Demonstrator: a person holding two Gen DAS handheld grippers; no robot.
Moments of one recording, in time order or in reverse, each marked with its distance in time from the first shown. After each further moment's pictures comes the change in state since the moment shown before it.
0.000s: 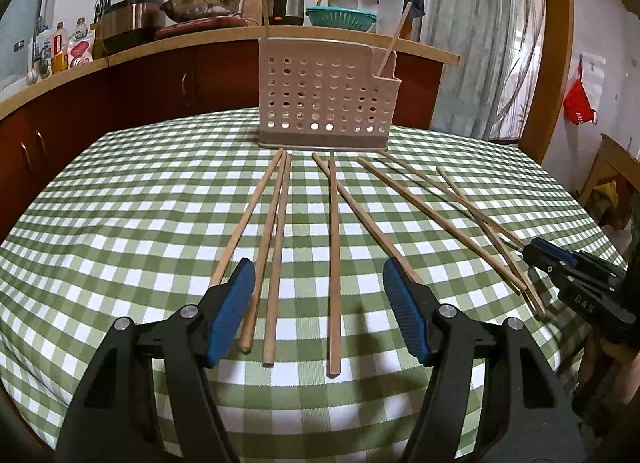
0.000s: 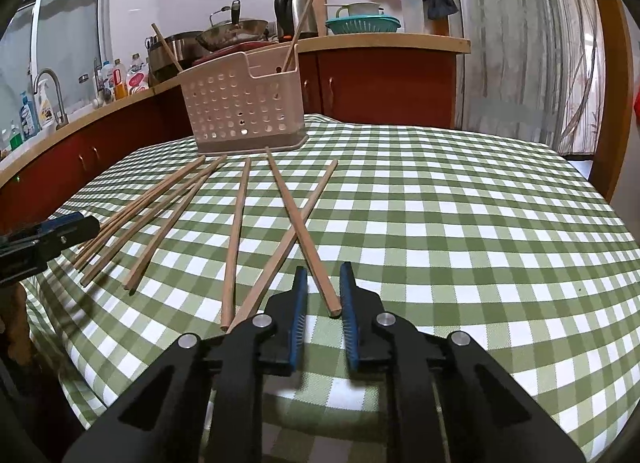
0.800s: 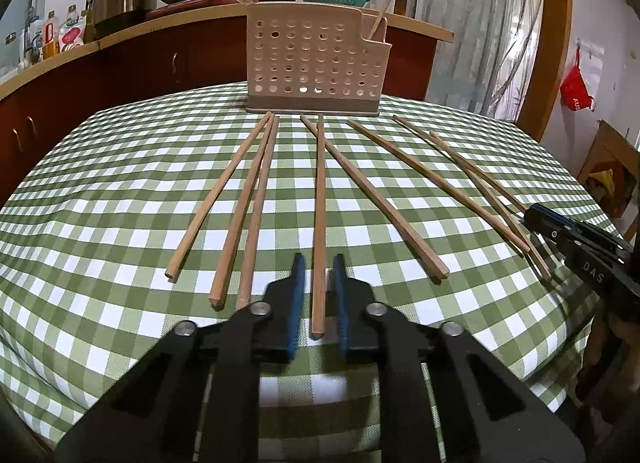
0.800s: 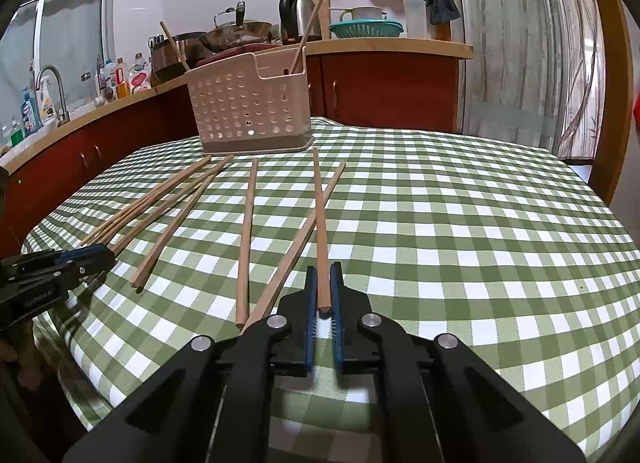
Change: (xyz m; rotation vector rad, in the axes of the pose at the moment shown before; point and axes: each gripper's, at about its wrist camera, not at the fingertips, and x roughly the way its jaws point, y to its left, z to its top) left arm 0.010 -0.006 -0.025 0.011 0.066 -0.023; right arm -0.003 0.008 -0.001 -0.010 -0.015 -0.005
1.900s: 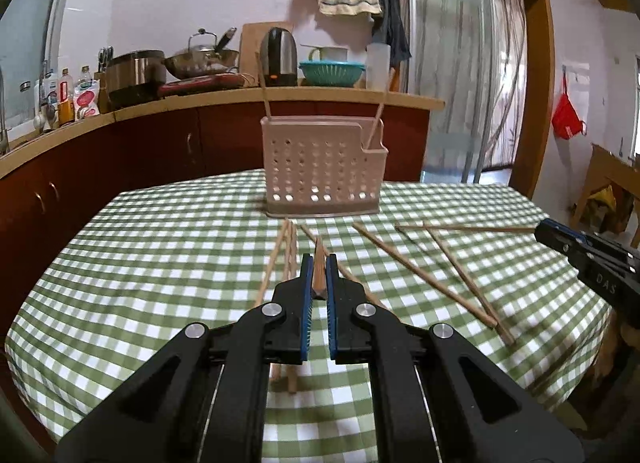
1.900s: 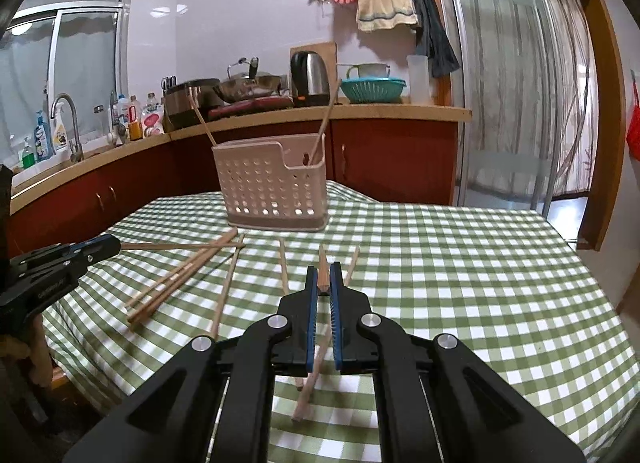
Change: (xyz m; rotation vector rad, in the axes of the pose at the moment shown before) left arm -0.070 0.004 0.054 0.041 -0.238 0.036; right arm -0.066 0.027 0.056 -0.017 -0.165 0.002
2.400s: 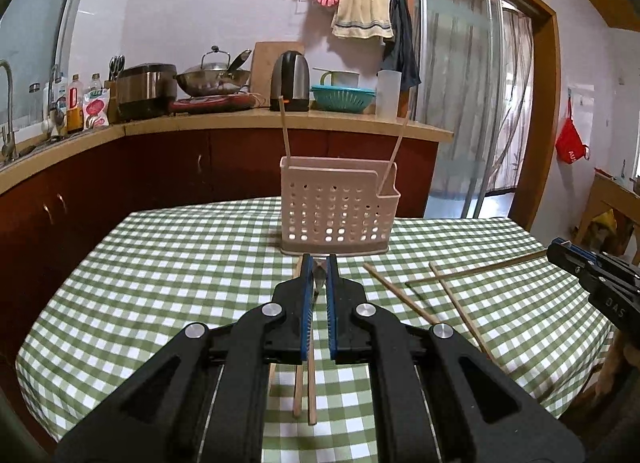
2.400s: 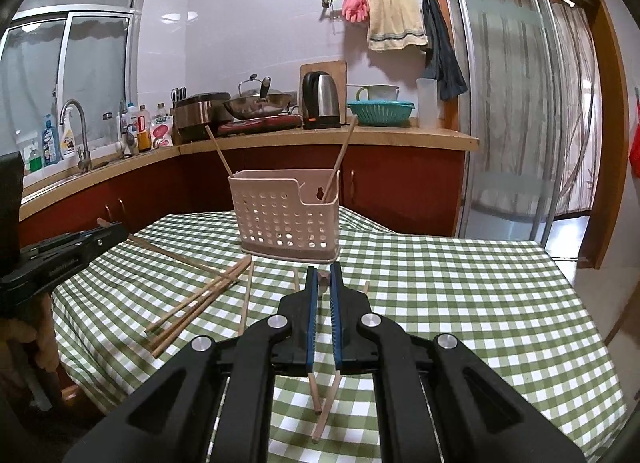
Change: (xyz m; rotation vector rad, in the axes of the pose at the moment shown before) left arm -0.014 0.016 0.039 -0.030 -0.059 0.003; right arm -0.017 0.015 0.035 -0.031 -0.039 0.008
